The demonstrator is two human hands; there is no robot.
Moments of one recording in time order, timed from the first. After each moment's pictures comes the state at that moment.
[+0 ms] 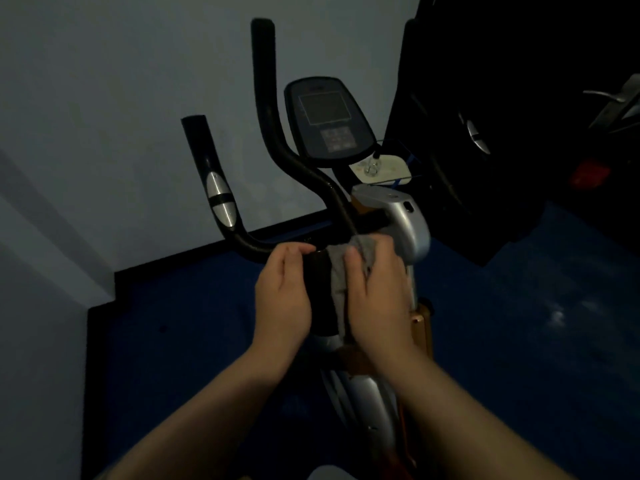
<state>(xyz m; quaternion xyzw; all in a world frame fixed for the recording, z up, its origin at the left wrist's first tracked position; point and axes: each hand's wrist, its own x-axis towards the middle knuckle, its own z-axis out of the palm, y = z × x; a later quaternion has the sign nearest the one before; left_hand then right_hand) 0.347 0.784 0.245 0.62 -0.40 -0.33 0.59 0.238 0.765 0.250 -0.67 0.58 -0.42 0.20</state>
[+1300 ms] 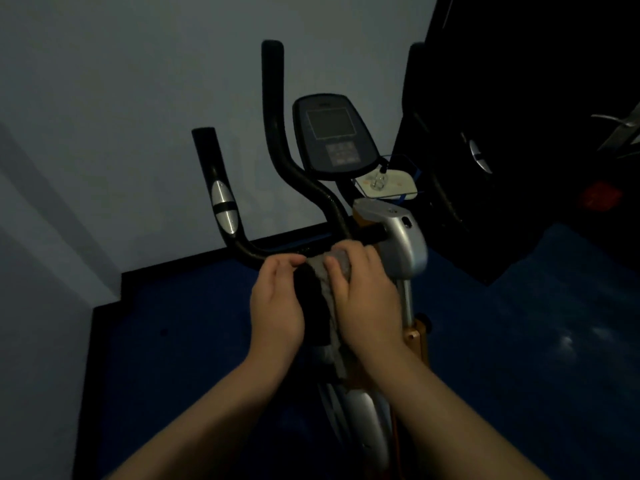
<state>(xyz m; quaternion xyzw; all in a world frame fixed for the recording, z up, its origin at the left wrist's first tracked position) 0.342 0.786 0.244 0.62 -0.34 -0.34 0.62 0.236 0.752 0.252 -0.76 0.52 -0.36 0.17</state>
